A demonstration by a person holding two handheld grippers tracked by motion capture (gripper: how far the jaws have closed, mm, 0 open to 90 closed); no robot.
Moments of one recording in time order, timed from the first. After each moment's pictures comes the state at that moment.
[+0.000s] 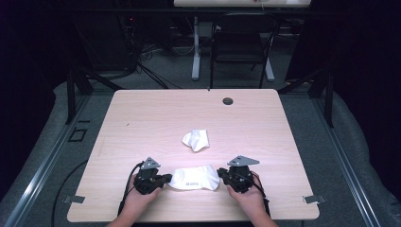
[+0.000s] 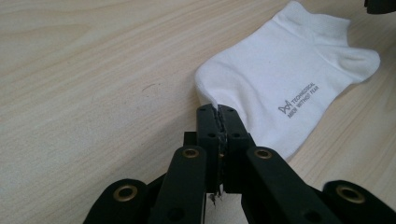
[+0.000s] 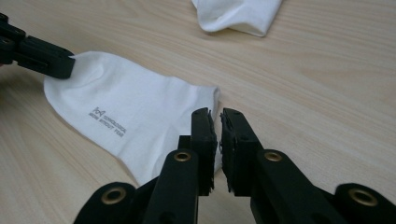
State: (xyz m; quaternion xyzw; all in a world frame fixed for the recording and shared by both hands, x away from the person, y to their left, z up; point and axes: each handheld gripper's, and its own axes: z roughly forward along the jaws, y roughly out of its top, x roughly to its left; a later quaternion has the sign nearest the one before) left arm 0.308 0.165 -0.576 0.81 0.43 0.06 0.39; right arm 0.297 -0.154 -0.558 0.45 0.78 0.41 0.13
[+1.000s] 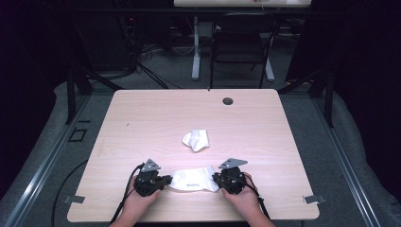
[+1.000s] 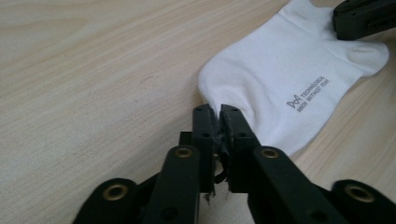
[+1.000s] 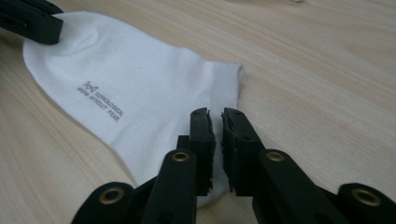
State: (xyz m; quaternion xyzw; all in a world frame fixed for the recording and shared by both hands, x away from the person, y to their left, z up) left arm 0.303 0.165 -0.579 0.81 0.42 0.07 0.39; right arm 0.303 -0.136 -0.576 0.42 0.82 0.36 0.12
